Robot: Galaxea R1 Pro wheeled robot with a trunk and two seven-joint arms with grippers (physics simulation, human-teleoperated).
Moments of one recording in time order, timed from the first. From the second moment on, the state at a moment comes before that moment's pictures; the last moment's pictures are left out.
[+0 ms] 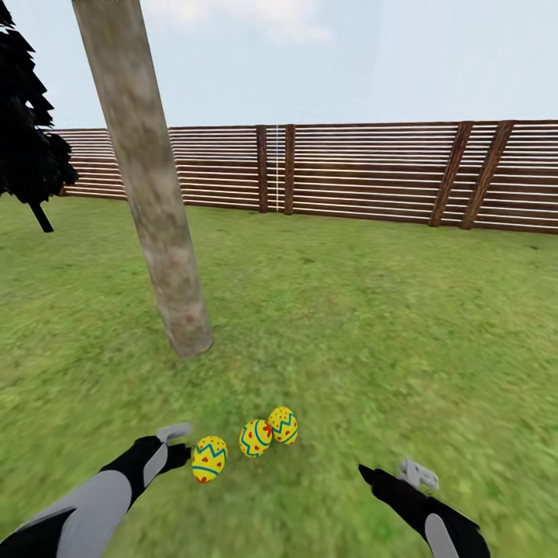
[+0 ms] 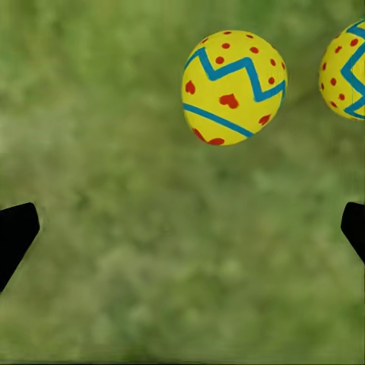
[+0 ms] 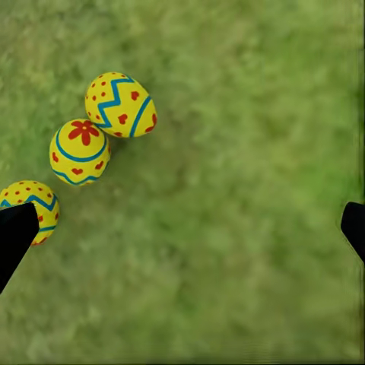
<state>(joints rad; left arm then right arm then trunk) -0.77 0.04 0.33 -0.18 -0.12 0.36 0.09 -0.10 0.00 -0.12 -1.31 -0.48 0.59 -0.04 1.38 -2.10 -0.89</state>
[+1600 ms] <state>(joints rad) -0.57 0.11 0.34 -0.15 -0.12 0.19 0.09 -0.05 0.00 -0.11 -1.01 -0.47 0.28 -0.04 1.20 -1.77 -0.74</state>
